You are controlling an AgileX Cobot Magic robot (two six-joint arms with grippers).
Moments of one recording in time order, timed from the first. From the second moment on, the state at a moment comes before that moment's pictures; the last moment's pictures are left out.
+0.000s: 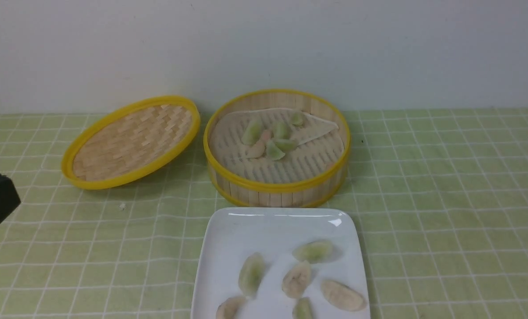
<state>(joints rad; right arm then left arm) 0.48 -0.02 -0.65 -0.17 0.71 0.28 -0.51 0.34 -0.62 -0.09 0.44 -0.02</state>
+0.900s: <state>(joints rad) 0.48 -0.02 -0.65 -0.17 0.71 0.29 -0.29 0.18 -0.31 -0.09 0.35 0.05</state>
